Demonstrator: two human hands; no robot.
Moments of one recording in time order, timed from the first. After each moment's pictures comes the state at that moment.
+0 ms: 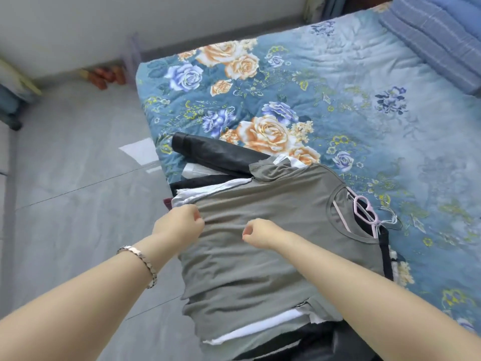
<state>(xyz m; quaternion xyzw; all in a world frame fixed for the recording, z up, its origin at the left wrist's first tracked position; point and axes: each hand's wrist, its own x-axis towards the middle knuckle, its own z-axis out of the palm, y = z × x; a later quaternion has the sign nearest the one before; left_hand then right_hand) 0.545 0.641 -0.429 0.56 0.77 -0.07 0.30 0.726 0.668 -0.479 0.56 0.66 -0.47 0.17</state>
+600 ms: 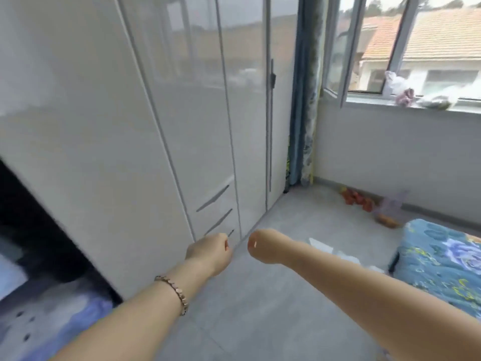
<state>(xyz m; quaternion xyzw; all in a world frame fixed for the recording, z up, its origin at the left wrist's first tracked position) 0.185 0.233 -0.188 0.22 0.97 0.07 0.11 0.229 0.369 -0.183 0.07 0.97 -0.15 0.17</state>
